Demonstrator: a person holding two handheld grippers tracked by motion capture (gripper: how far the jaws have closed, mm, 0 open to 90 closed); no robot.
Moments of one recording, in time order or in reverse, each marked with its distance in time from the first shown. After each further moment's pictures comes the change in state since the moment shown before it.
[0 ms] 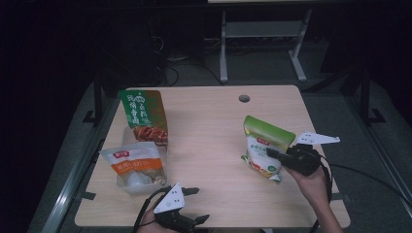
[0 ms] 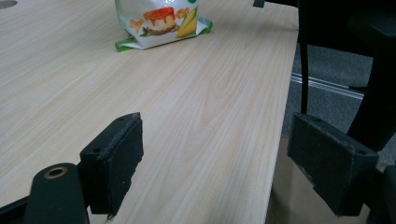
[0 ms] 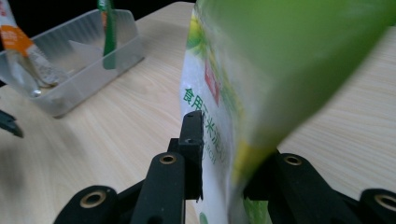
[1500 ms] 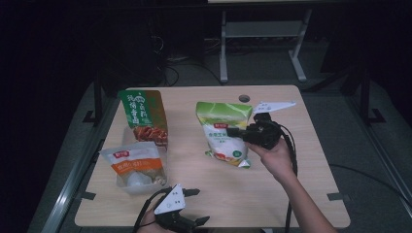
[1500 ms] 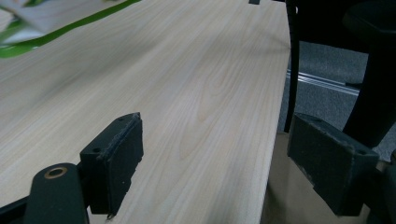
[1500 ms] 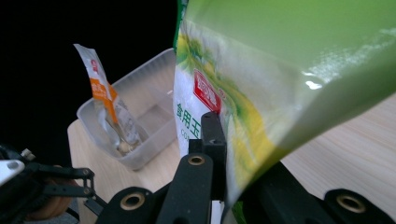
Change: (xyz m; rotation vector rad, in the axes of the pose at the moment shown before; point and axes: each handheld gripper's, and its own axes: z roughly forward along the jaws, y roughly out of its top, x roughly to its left) left arm -0.002 0.000 0.001 0.007 -0.015 0.003; right arm 0.069 0.106 0.057 0.037 0.229 -0.016
